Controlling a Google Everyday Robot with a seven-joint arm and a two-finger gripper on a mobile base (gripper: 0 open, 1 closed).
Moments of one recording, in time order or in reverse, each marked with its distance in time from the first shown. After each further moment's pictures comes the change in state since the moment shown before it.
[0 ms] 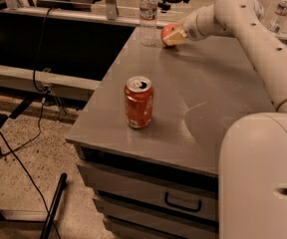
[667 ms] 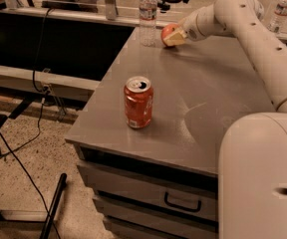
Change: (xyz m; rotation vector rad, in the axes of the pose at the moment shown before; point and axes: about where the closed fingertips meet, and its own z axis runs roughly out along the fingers) arm -0.002 -0.001 -0.001 0.000 0.000 0.000
